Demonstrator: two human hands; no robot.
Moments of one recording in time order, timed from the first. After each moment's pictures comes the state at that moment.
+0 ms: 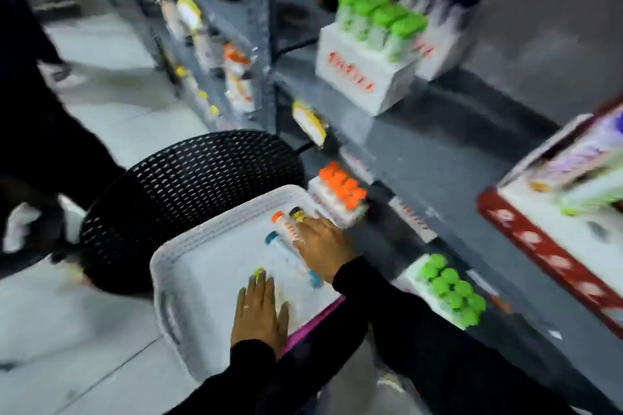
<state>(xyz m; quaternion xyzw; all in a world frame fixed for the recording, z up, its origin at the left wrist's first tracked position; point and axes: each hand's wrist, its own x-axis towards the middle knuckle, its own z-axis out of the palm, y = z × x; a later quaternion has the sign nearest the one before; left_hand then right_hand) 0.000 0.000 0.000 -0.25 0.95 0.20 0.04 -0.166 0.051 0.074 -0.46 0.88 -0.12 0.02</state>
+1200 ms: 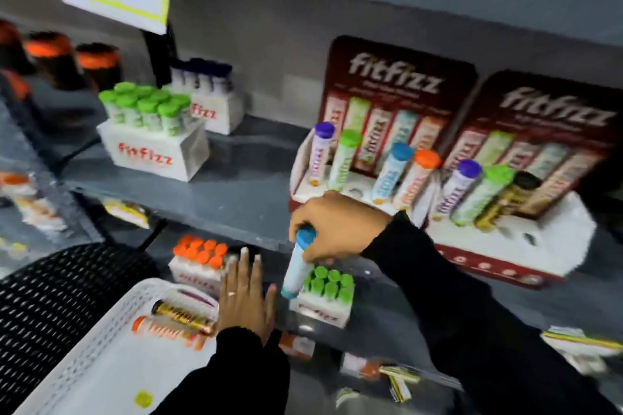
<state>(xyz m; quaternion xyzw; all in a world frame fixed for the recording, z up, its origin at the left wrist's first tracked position) -0.138 0.093 0.099 0.04 0.97 0.21 -0.15 -0.151 0.233 0.350 -0.25 0.95 -0.05 0.16</state>
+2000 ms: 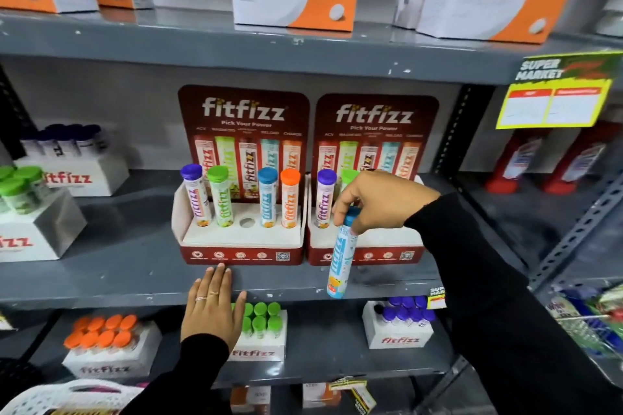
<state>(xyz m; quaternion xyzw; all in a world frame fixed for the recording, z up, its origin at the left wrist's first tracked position) -0.170 0.184 0.137 0.16 0.97 0.12 -0.14 -0.099 0.421 0.406 -0.01 0.99 -0.14 0.09</state>
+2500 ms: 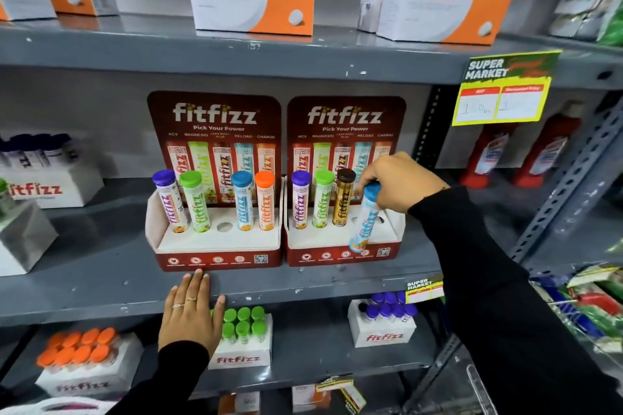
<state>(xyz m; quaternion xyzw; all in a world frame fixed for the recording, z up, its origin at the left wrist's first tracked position) -0.168 0.189 0.135 0.14 0.97 0.12 -0.13 -0.080 0.474 0.409 0.09 0.99 -0.07 -0.03</state>
